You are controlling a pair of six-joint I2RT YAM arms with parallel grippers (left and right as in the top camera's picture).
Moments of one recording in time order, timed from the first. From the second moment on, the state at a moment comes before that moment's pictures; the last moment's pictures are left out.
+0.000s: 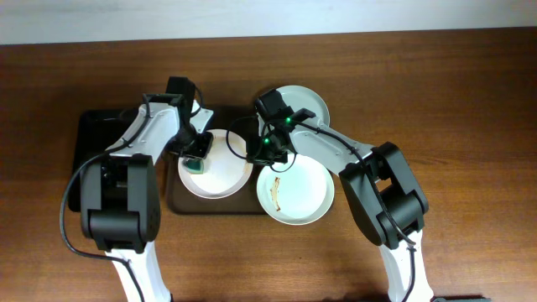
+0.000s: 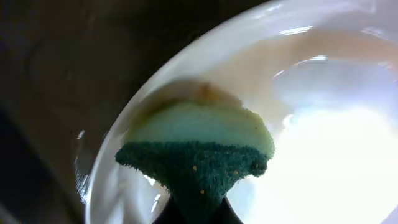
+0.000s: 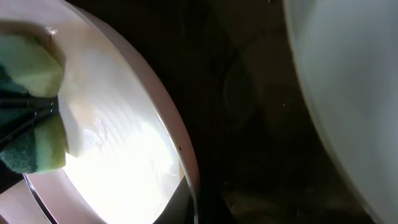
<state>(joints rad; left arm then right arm) -0.10 2.11 1.49 -0.93 0.08 0.18 0.55 2.21 1.56 -0.56 -0.43 0.60</state>
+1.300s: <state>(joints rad) -0.20 2.11 1.40 -0.43 -0.26 -0.41 0.51 2.22 1.55 -0.46 -0.41 0.70</state>
